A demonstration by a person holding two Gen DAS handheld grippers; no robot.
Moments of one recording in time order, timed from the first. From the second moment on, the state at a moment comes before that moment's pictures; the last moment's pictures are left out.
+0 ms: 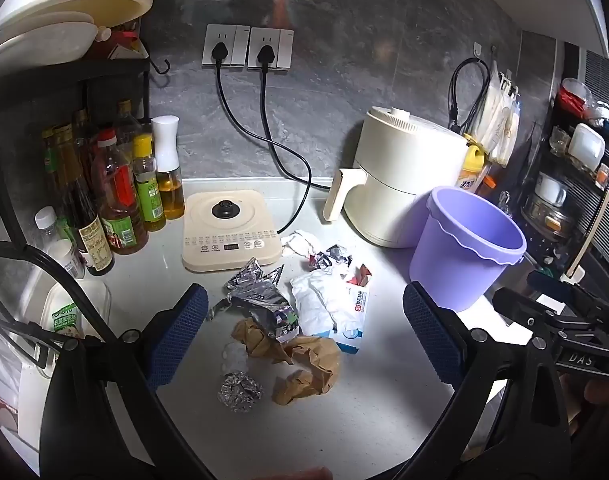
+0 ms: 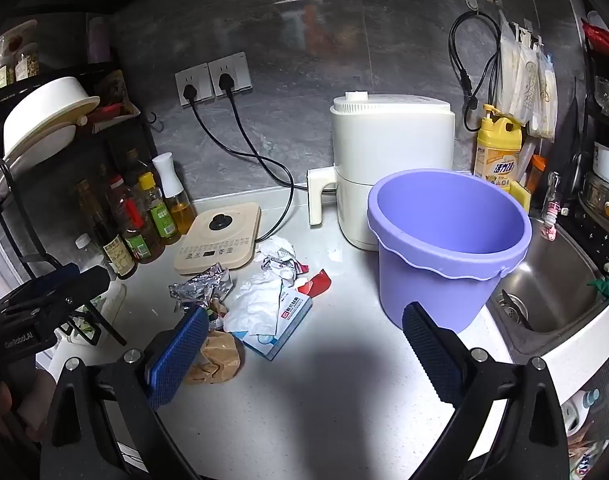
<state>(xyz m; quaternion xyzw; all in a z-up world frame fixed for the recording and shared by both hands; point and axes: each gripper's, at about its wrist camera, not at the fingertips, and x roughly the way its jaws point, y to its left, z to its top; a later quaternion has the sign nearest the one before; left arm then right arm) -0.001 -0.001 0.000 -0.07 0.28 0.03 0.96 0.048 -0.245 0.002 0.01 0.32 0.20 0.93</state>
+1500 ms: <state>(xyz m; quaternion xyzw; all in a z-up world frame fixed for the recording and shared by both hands) -0.018 -0.005 -0.004 -0.08 0.28 0.02 0.96 0.032 -0.257 0.012 0.00 0.29 0.20 0.93</state>
